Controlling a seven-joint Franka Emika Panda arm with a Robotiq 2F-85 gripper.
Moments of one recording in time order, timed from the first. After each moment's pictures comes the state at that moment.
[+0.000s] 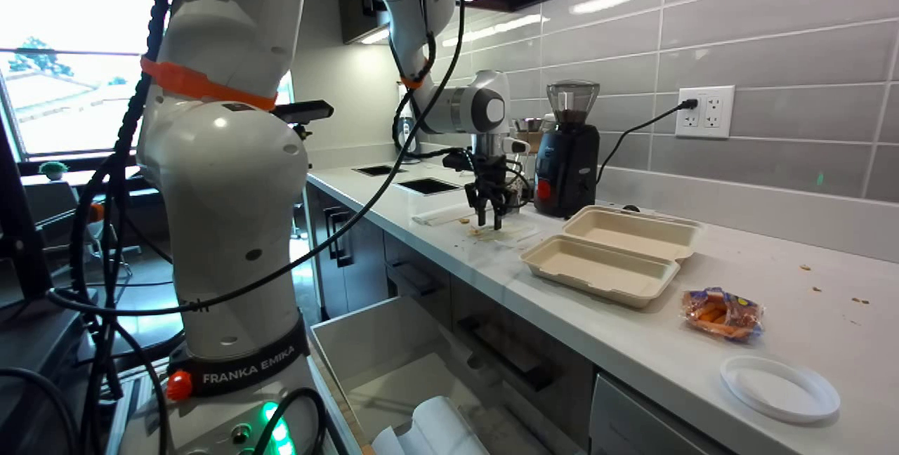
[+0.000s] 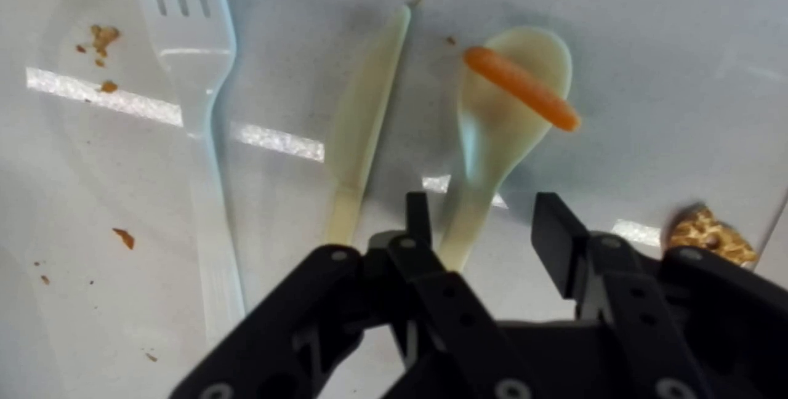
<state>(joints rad) 0.21 0.30 0.15 -2.14 -0.06 2.45 0.14</state>
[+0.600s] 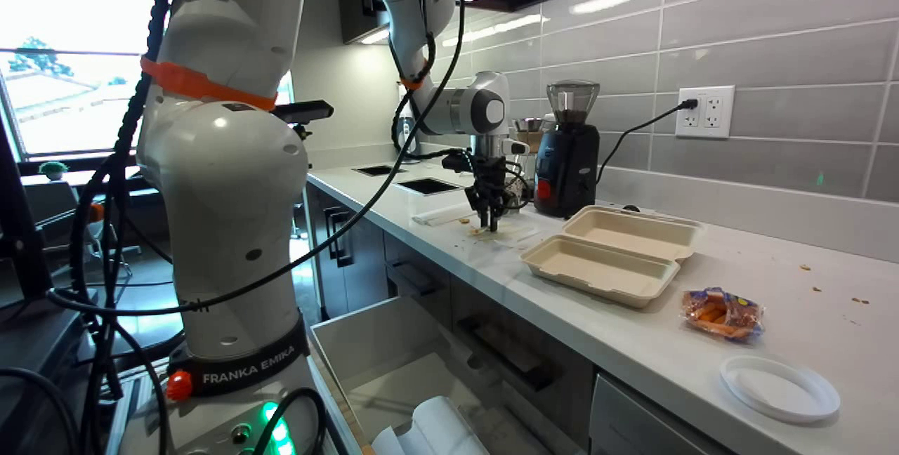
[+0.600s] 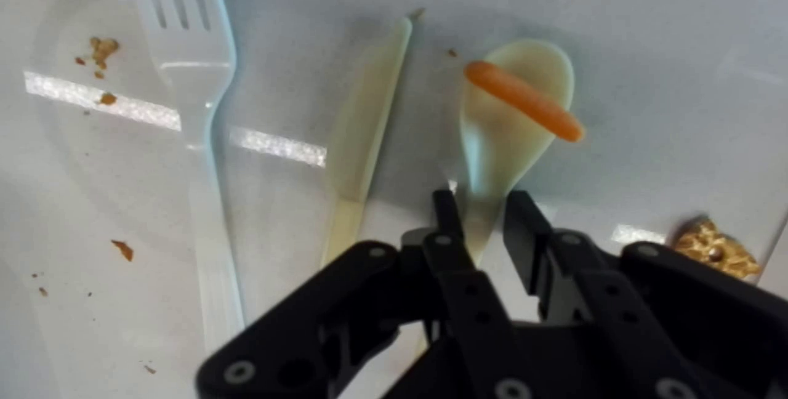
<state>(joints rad) 0.21 0.30 0.15 -2.15 -0.06 2.45 0.14</state>
